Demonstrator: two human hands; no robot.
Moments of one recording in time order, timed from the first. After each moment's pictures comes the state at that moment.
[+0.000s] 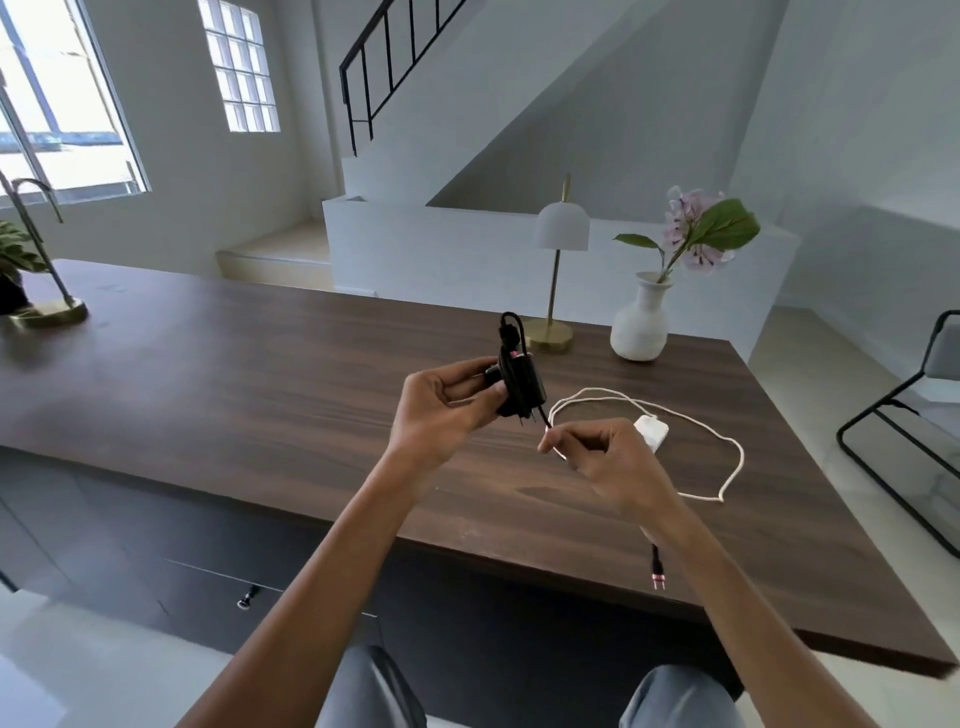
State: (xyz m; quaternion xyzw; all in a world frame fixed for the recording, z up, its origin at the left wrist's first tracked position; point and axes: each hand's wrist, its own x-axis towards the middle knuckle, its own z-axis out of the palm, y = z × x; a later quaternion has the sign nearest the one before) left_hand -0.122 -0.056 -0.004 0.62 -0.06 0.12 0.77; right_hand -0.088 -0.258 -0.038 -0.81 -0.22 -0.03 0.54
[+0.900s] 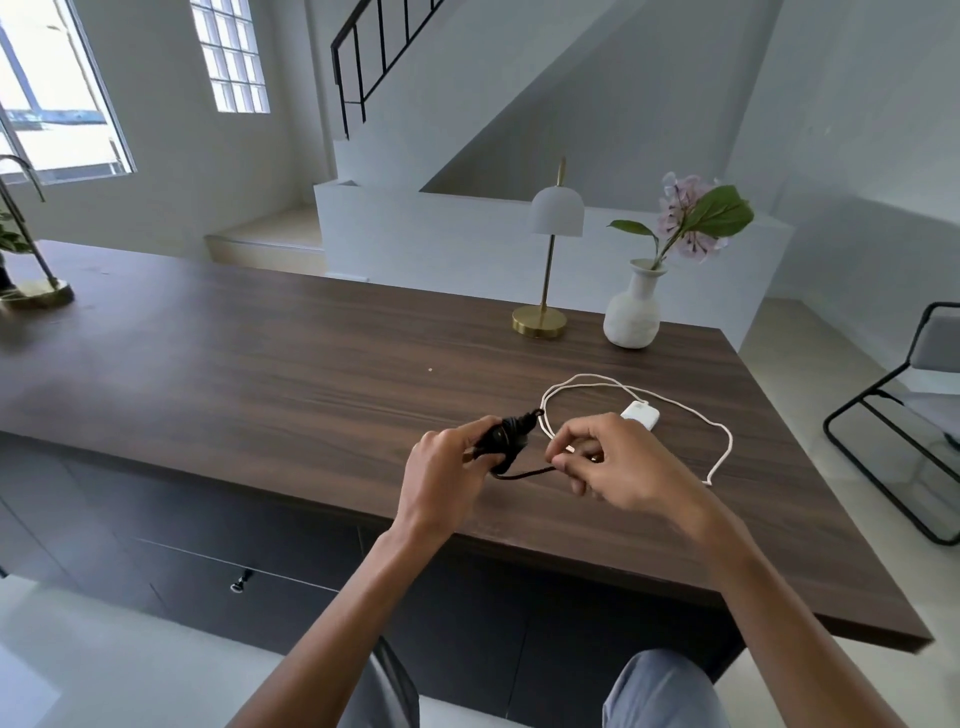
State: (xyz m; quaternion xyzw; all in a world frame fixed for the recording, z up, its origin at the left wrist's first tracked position) left_hand -0.131 -0.068 -0.083 0.88 -0.05 0.24 0.40; right_hand -0.113 -0.272 -0.014 -0.92 -0.20 0.06 0.32
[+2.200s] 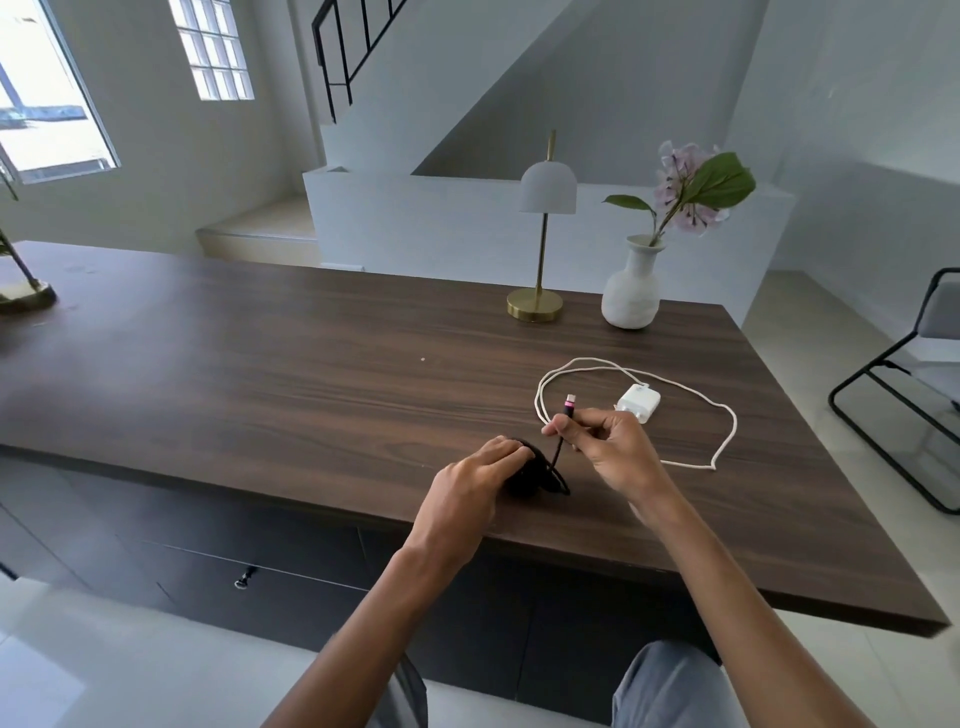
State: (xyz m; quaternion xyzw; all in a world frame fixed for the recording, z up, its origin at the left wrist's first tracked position) left_hand -0.129 -0.083 -0.116 0.91 -0.22 0.26 0.26; right_hand -0.063 -0.275 -0.088 -0.77 -0.15 -0.01 0.62
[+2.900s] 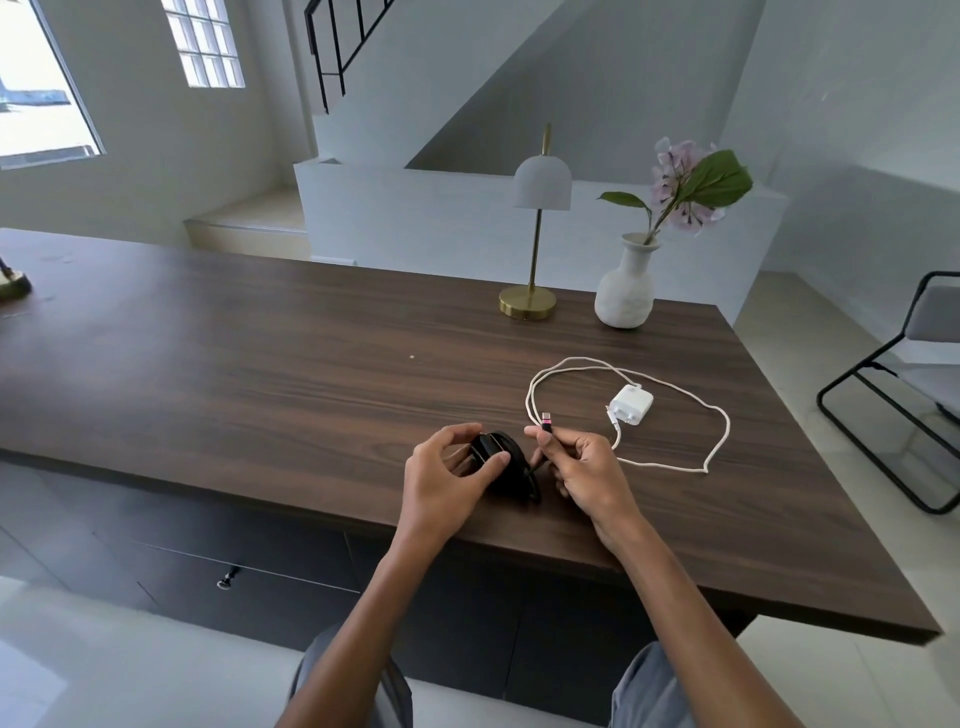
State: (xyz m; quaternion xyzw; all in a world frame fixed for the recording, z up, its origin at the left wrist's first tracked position) left_hand -0.109 -0.084 -0.123 0.77 0.06 0.17 0.62; right_hand -0.062 -0.257 -0.120 -0.73 -0.07 0.03 0.68
